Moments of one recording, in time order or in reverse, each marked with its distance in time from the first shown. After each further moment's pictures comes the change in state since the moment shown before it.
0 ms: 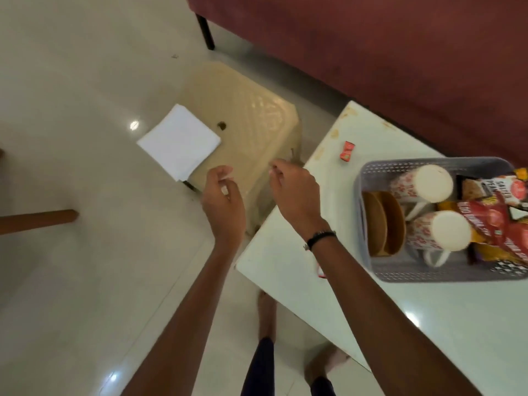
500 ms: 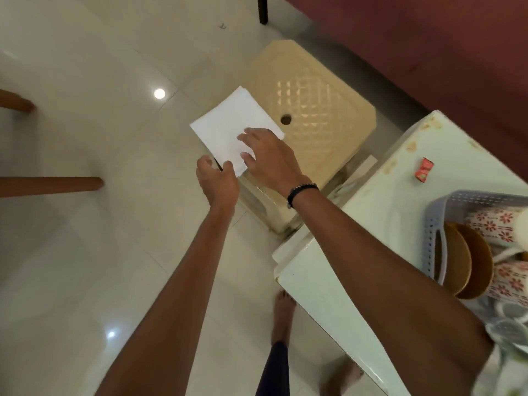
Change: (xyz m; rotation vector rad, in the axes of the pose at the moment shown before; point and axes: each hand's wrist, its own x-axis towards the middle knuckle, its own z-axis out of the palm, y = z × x) left_hand 0.122 -0.089 -0.034 -0.037 0.054 -0.560; right_hand 0.089 -0.085 0.131 -0.180 -0.357 -0.445
